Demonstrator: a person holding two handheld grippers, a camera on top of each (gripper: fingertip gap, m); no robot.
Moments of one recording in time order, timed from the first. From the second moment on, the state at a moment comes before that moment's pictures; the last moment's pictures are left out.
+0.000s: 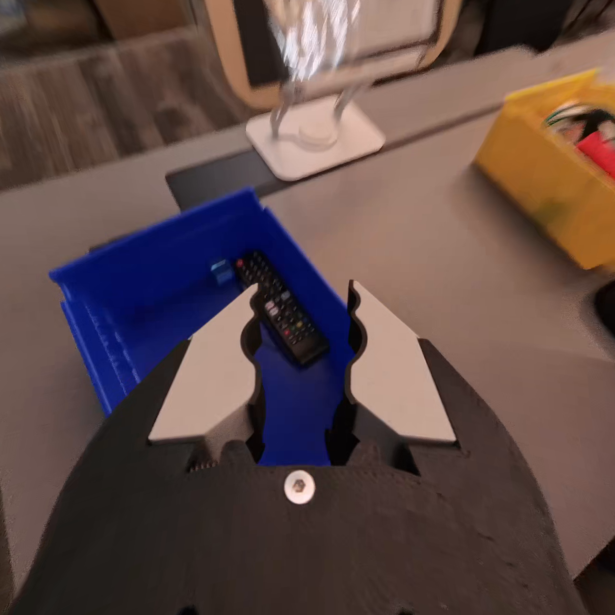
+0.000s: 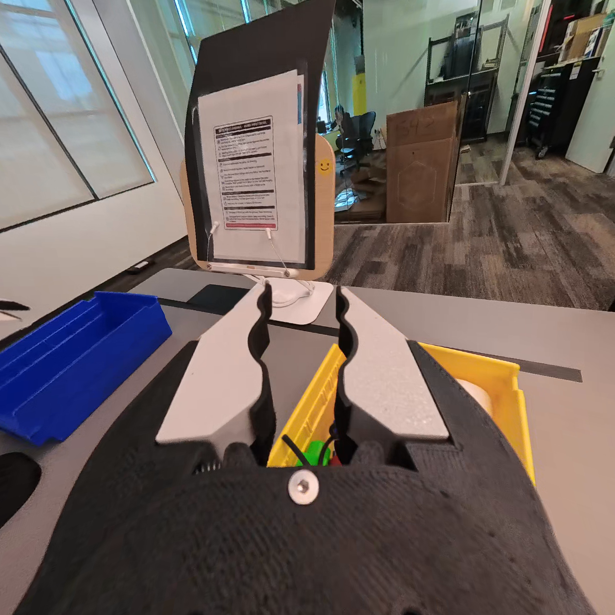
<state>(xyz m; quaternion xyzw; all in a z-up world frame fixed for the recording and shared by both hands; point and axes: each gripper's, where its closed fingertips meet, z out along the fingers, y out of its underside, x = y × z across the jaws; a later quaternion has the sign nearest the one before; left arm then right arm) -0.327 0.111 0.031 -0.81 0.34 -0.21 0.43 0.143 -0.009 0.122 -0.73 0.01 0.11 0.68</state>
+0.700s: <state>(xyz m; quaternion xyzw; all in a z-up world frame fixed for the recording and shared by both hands) -0.317 0.147 -0.139 -0.94 0.30 -0.10 0.15 0.152 -0.002 0.098 -0.76 0.03 0.10 0.65</state>
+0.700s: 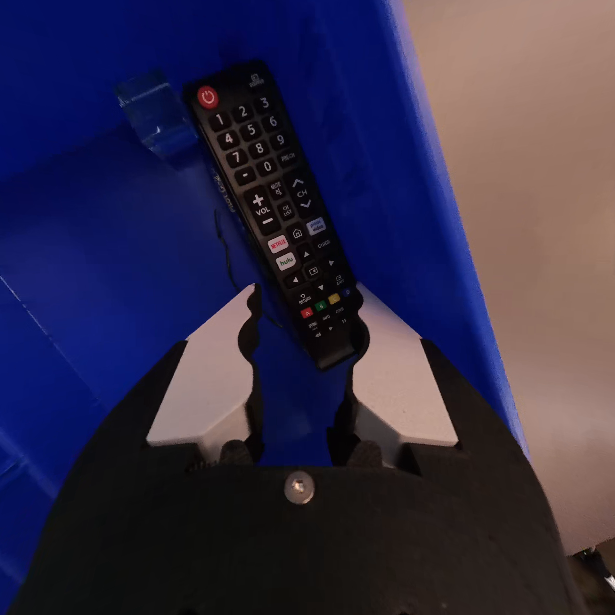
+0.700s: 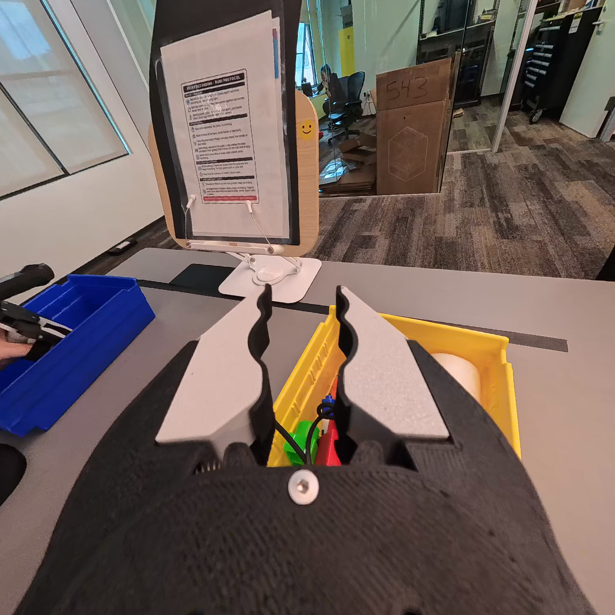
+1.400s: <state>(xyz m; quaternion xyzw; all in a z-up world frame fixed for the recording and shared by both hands) -0.334 0.148 -0.151 -0.93 0.33 -0.05 0.13 0.149 0.001 0.093 -0.76 0.02 0.10 0.64</state>
